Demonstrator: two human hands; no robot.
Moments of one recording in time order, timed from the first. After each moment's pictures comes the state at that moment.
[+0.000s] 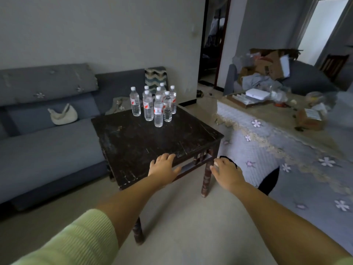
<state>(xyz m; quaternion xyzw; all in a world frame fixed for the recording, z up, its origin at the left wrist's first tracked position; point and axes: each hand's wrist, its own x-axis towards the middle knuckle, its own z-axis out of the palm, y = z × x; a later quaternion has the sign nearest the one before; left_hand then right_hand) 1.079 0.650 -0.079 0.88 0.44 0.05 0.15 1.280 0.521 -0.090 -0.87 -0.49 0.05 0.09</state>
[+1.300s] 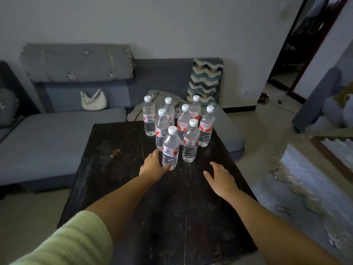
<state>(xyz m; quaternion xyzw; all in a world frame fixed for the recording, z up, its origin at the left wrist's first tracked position) 1.262 1.078 -0.127 0.66 0.67 0.19 0.28 1.501 1.020 -0.131 -0.75 -0.63 0.20 0.10</state>
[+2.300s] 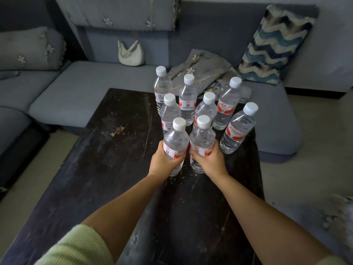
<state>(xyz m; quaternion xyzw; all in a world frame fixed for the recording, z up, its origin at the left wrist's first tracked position) 1.334 1.166 -0.193 0.41 0.72 0.41 0.38 1.496 1.218 -0.208 -0.58 -0.57 0.45 0.37</state>
